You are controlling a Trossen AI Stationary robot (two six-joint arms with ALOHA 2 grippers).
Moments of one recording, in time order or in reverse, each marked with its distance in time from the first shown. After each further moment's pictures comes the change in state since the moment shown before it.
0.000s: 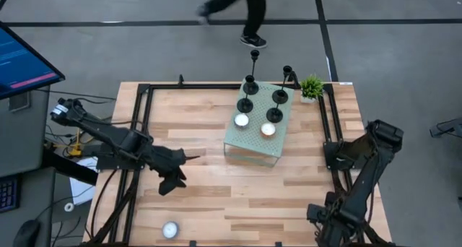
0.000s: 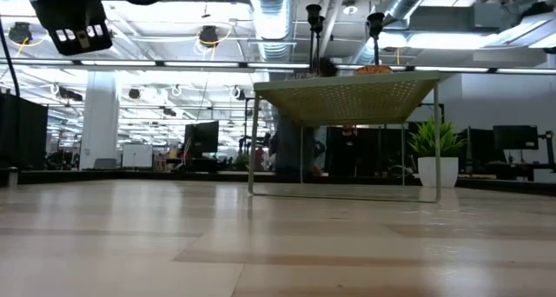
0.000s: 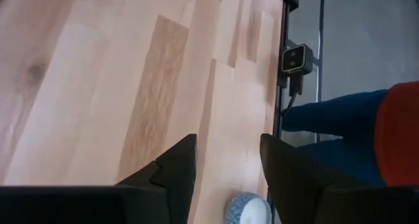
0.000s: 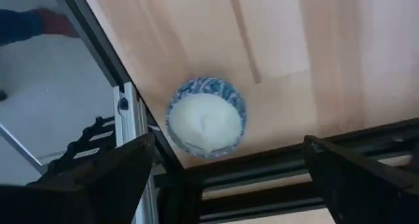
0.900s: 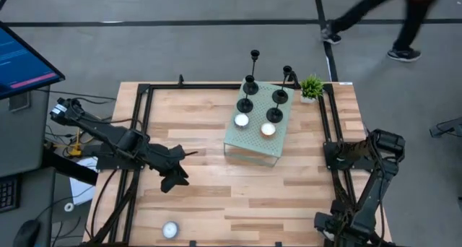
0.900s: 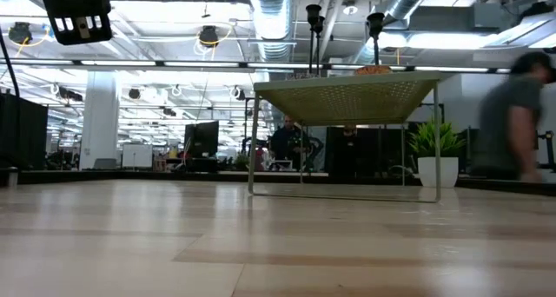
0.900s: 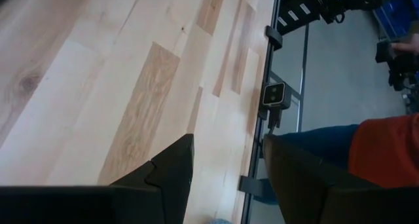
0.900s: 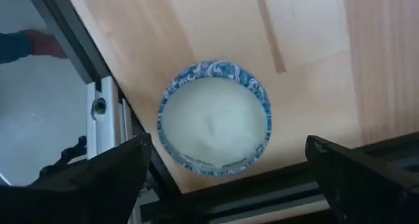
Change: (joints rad) left arm -0.006 -0.034 0.000 0.066 -0.065 -0.125; right arm 0.164 0.090 -0.050 0.136 0.111 0.179
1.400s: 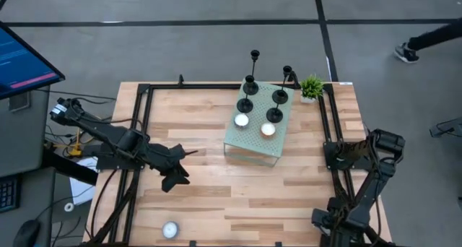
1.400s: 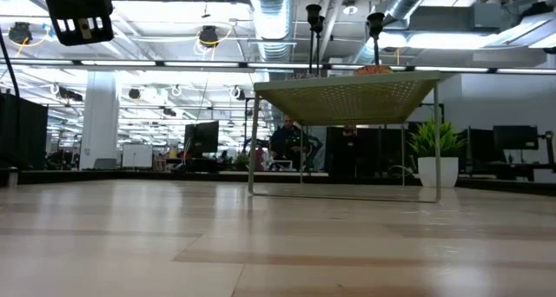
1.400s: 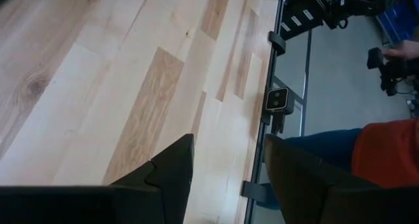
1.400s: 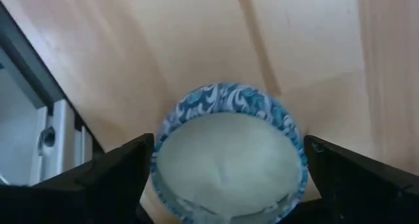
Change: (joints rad) left arm 0.000 0.000 0.000 0.000 -0.021 -0.004; right arm -0.004 0.001 -0.147 0.169 0.011 0.004
